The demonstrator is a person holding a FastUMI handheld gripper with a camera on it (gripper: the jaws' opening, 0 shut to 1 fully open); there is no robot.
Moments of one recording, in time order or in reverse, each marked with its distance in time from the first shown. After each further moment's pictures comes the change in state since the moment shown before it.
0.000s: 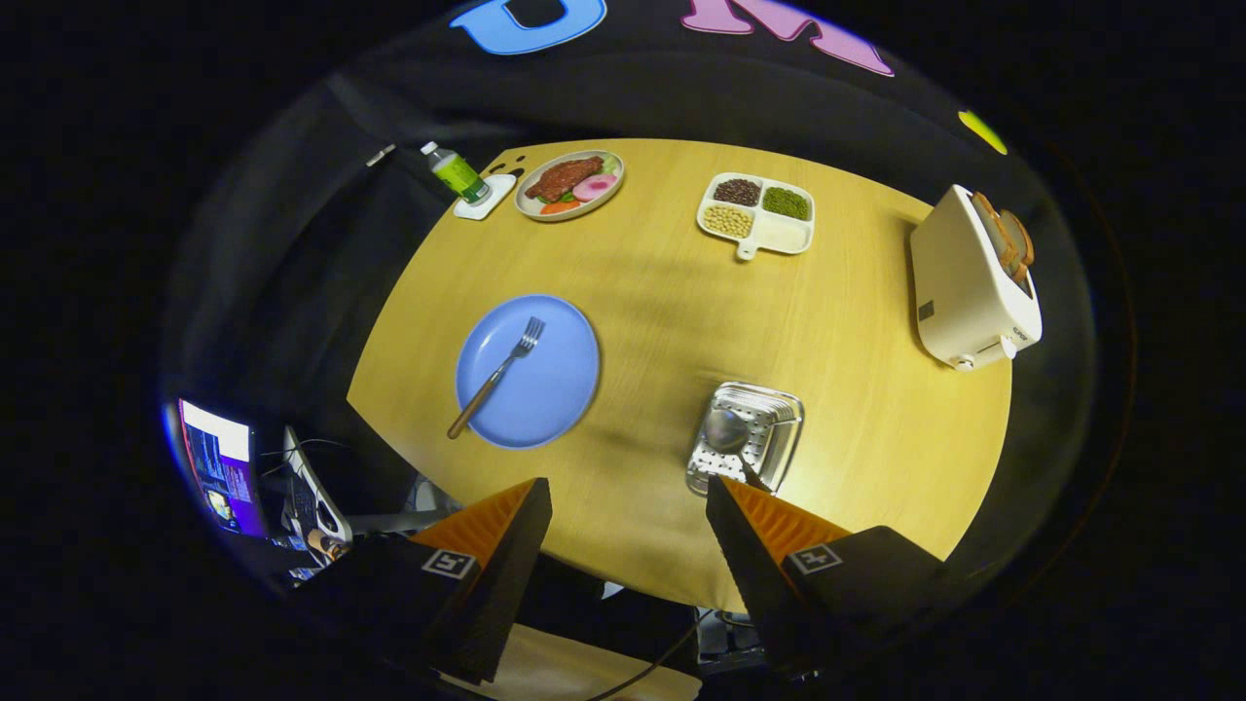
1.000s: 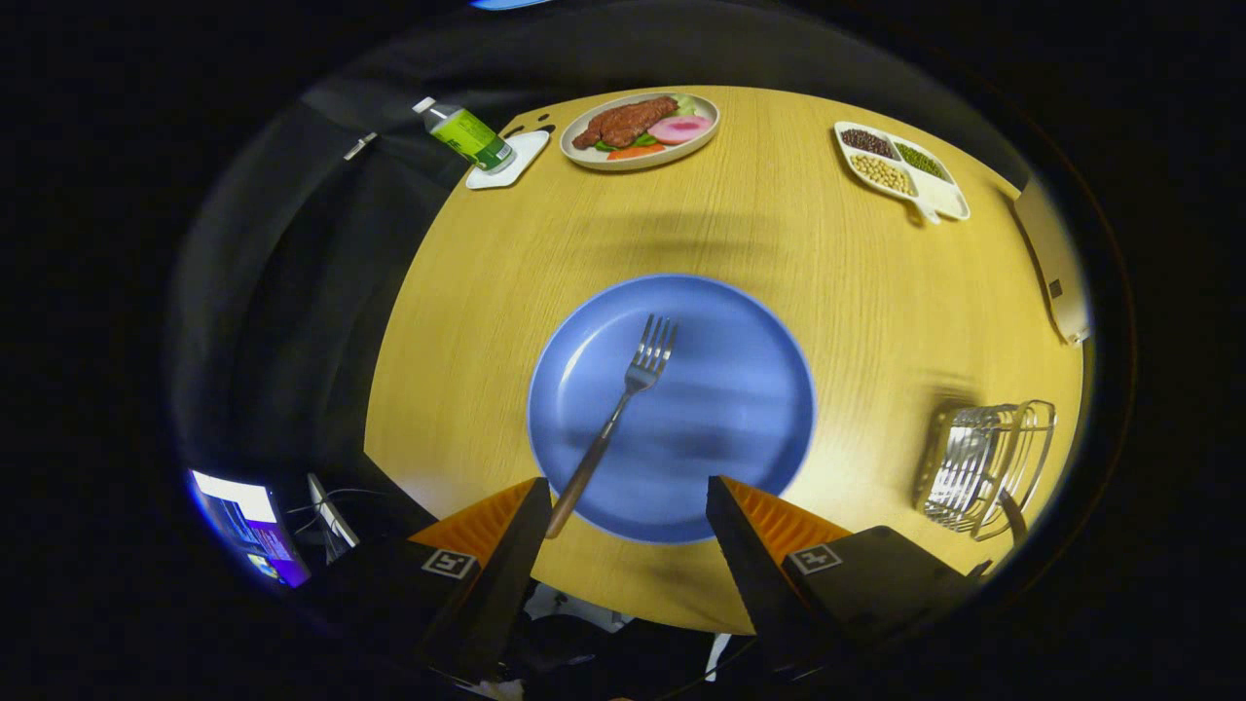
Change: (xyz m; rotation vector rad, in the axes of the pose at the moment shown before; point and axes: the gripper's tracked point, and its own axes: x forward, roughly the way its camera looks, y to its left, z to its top) arm 0.169 0.140 0.022 0.159 0.077 0.041
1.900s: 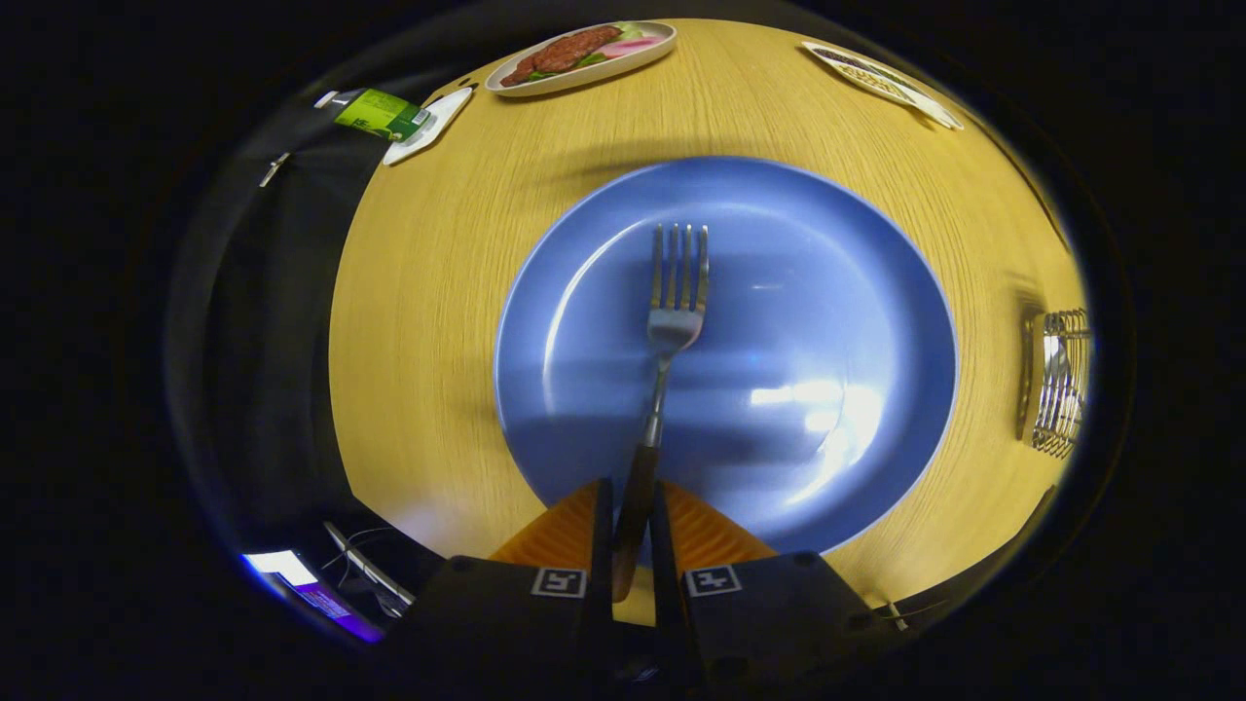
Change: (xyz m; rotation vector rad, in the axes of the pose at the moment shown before) arm 0.073 0.022 -0.029 0.209 0.120 -0.048
